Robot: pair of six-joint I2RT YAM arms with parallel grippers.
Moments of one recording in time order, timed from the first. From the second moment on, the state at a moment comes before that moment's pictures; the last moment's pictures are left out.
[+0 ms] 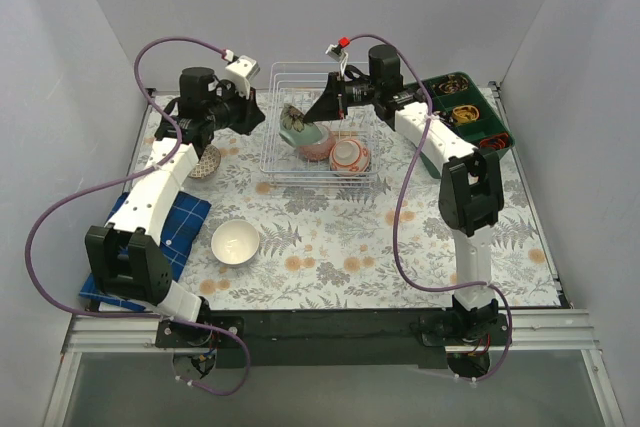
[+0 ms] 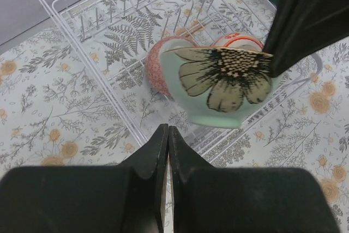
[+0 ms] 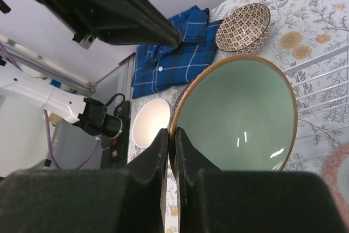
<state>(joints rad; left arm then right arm) -0.17 1.50 1.43 -0.39 0.46 0.13 0.46 2.08 1.88 -0.05 -1.18 0.40</state>
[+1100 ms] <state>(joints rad) -0.29 1.55 1.31 -0.43 0.43 0.27 0.42 2.39 1.83 0.43 -1.24 0.81</state>
